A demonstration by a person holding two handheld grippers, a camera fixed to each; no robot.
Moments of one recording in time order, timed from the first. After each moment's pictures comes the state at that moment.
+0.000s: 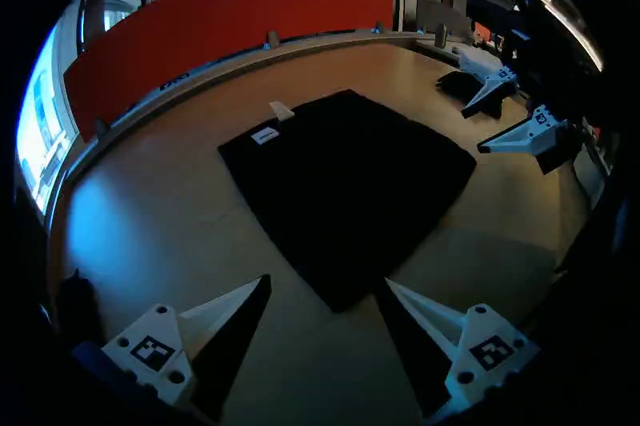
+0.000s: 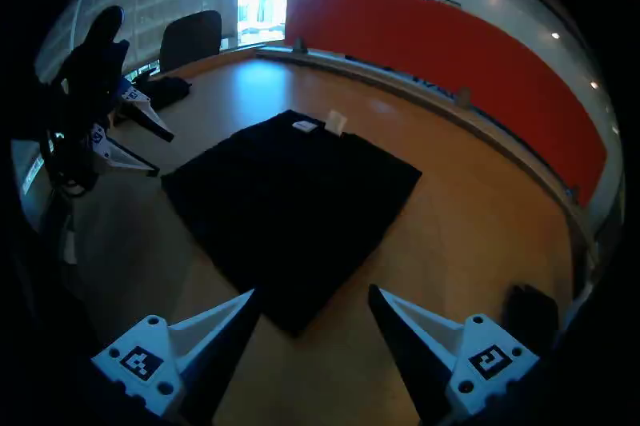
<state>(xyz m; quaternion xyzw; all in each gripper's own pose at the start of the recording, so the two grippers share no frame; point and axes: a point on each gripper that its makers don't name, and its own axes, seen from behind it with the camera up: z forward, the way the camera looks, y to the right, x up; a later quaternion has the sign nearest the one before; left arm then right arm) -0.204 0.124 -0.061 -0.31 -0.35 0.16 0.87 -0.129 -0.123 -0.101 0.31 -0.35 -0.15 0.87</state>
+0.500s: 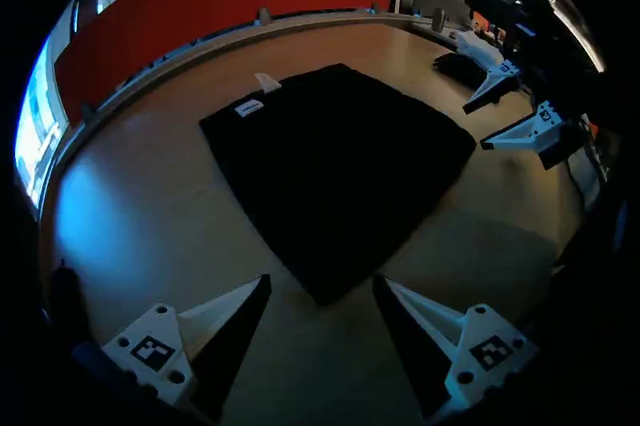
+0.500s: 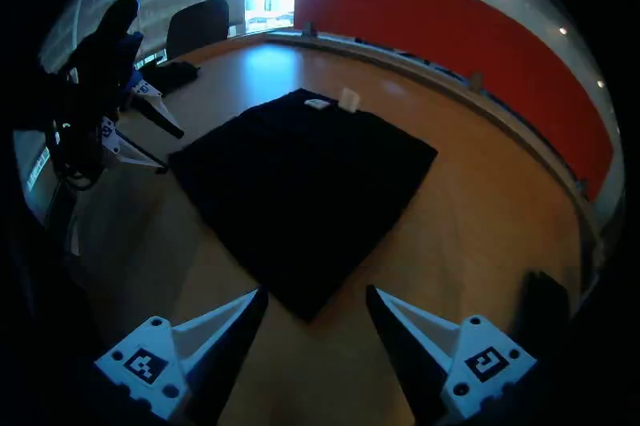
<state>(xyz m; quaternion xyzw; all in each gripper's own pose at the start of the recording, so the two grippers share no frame) -0.233 0.133 -0.072 -0.32 -0.39 0.16 0.85 -0.149 -0.120 -0.116 0.32 -0.38 -0.15 0.85</state>
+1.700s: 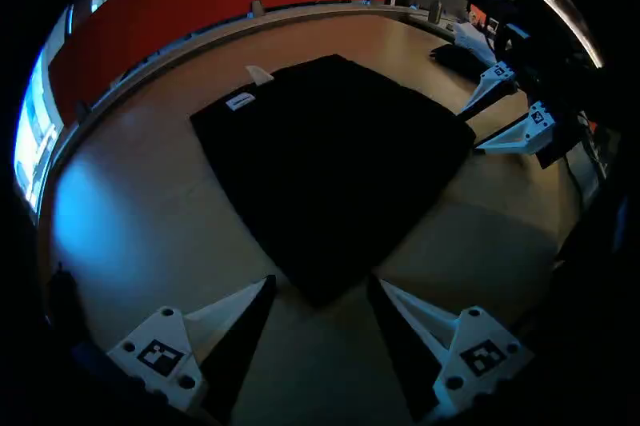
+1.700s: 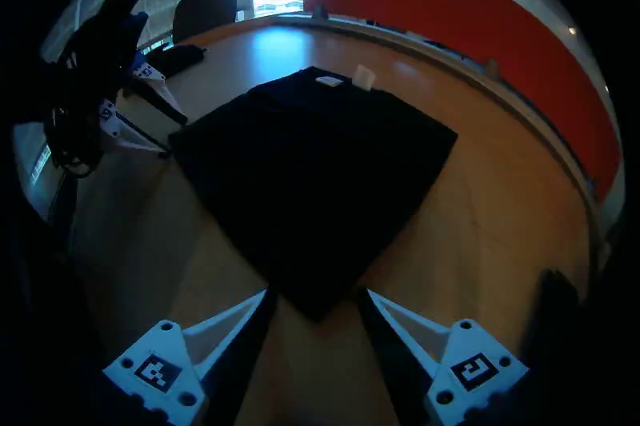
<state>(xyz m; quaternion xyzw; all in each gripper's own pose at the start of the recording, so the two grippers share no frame) -0.238 0.138 -0.072 -0.32 -0.40 0.16 0.84 -0.170 -0.125 -0.118 0.34 -0.41 -0.15 0.83</state>
